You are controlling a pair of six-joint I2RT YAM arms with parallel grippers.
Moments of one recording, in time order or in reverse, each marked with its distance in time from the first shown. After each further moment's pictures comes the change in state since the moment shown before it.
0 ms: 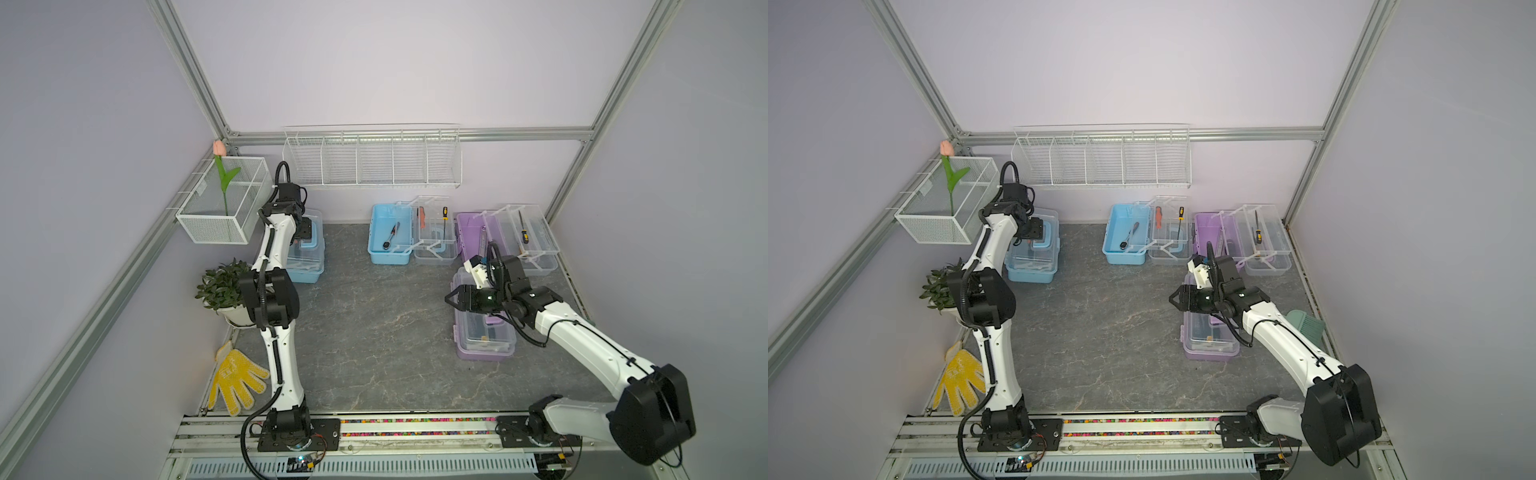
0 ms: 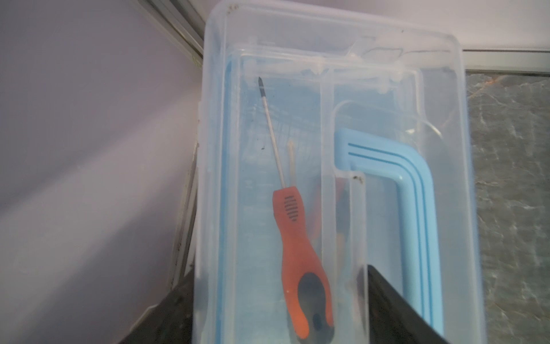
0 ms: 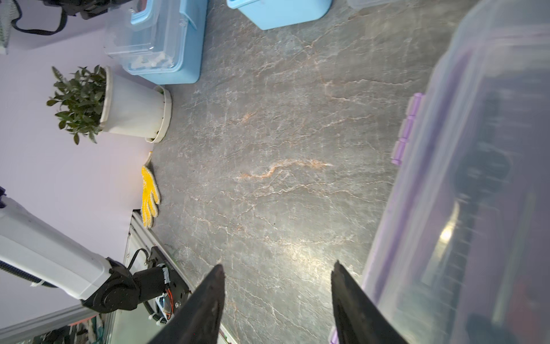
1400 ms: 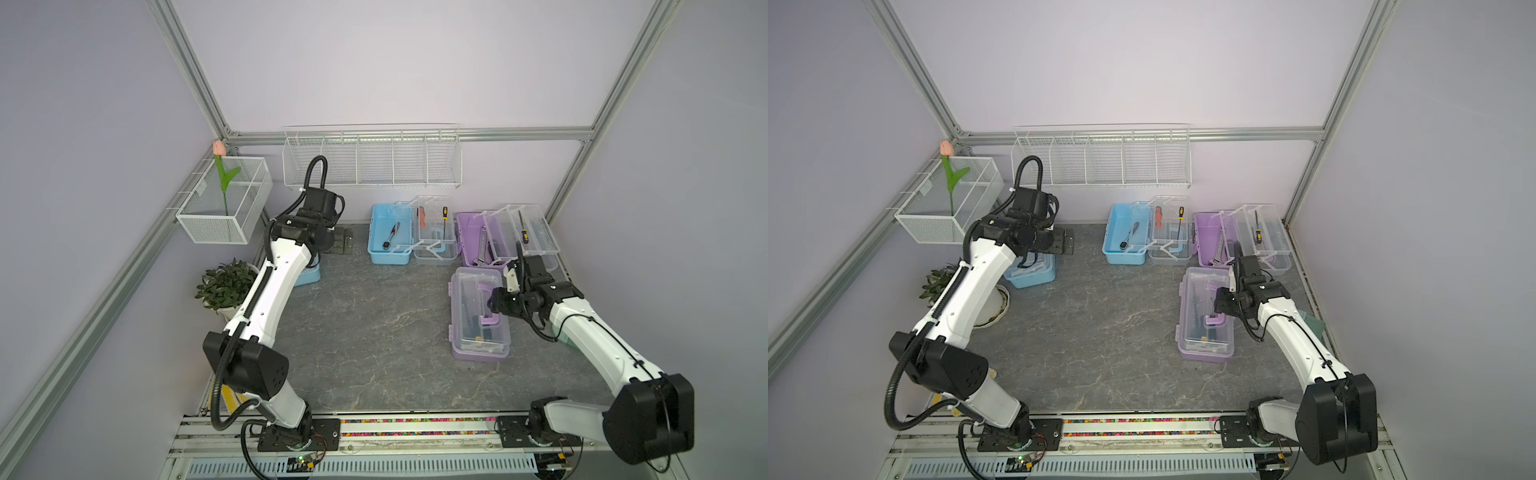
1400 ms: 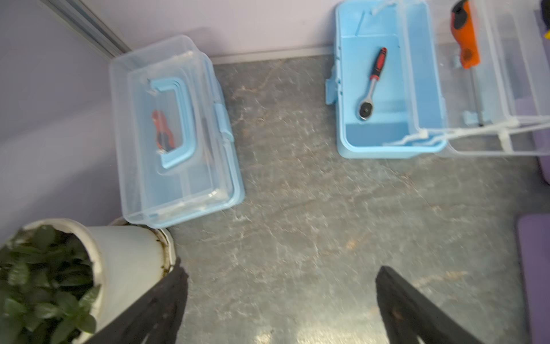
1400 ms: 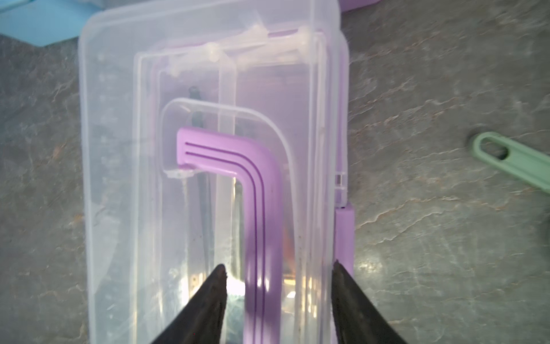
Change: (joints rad) left arm -0.343 -0.763 -0.630 -0.056 0.108 -0.222; right arm -0.145 0.003 0.033 -0.295 0.346 -0.107
